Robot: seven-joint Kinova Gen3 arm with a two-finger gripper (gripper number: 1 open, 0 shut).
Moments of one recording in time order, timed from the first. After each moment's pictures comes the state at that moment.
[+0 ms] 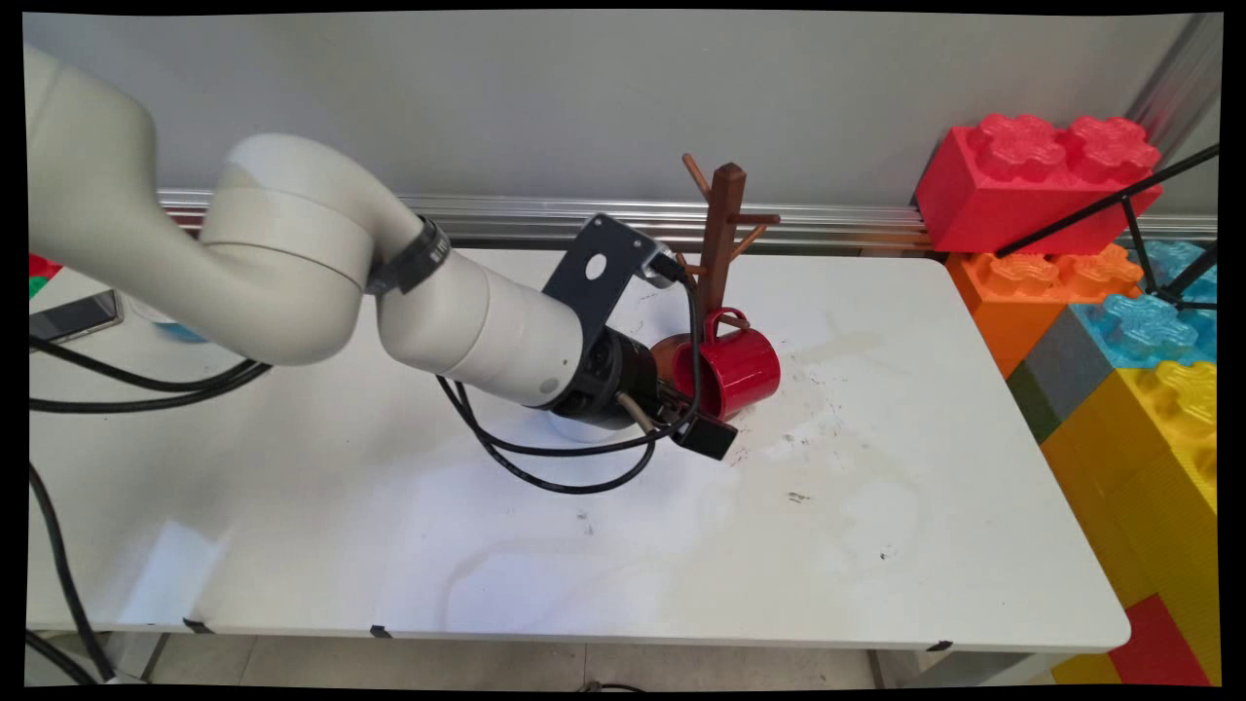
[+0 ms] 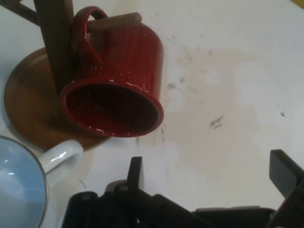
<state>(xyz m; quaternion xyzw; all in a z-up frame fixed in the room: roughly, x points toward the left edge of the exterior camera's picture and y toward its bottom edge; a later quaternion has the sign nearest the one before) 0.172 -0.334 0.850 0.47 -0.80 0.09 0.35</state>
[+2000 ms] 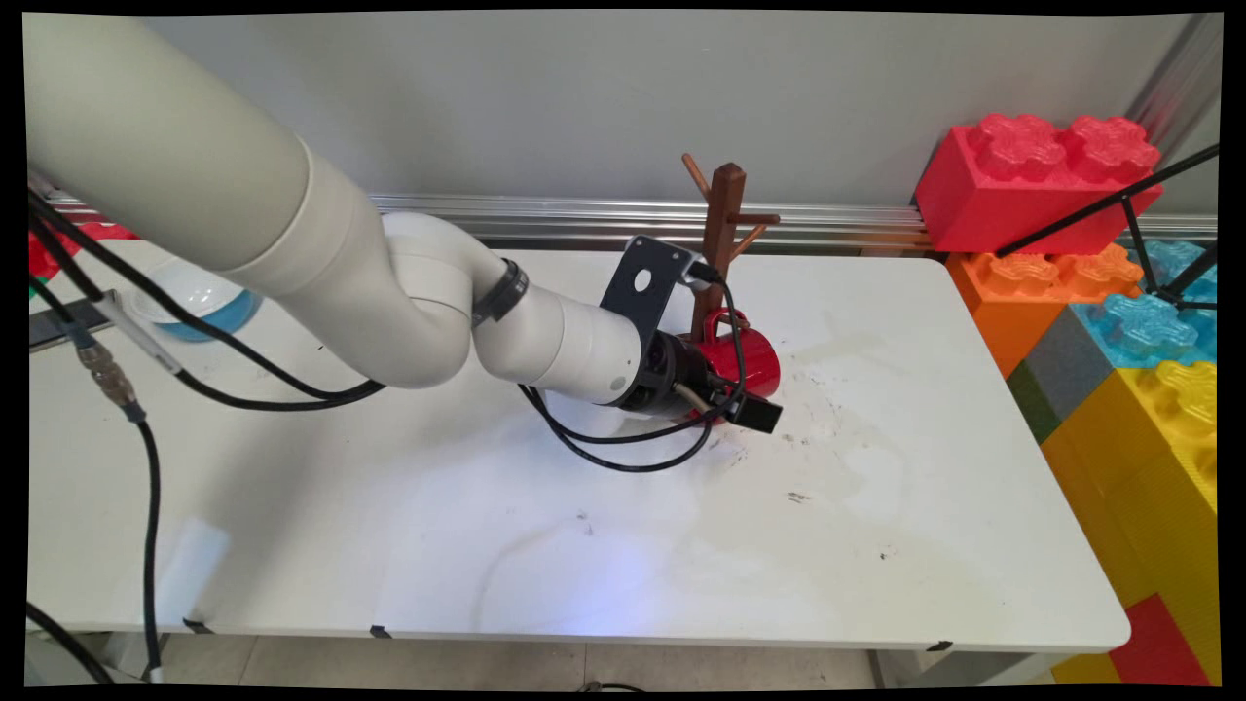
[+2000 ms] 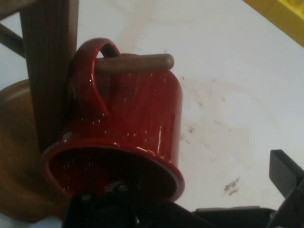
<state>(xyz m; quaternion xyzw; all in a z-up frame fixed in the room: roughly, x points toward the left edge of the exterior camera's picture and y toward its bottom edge) 0.153 -0.389 0.786 0.50 -0.76 0.08 0.40</state>
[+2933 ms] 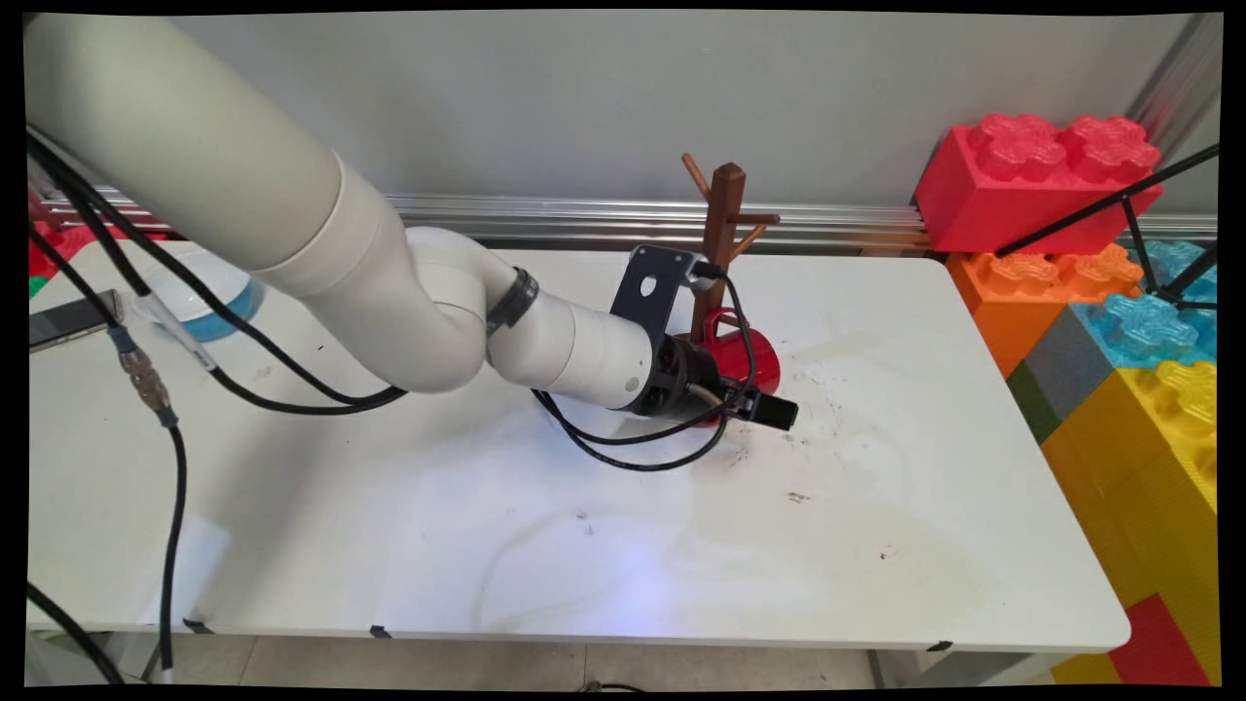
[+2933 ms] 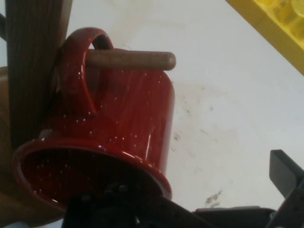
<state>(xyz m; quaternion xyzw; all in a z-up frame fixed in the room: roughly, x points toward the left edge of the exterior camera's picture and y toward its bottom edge) 0.147 -0.396 0.773 0.53 -0.73 0.04 0.42</state>
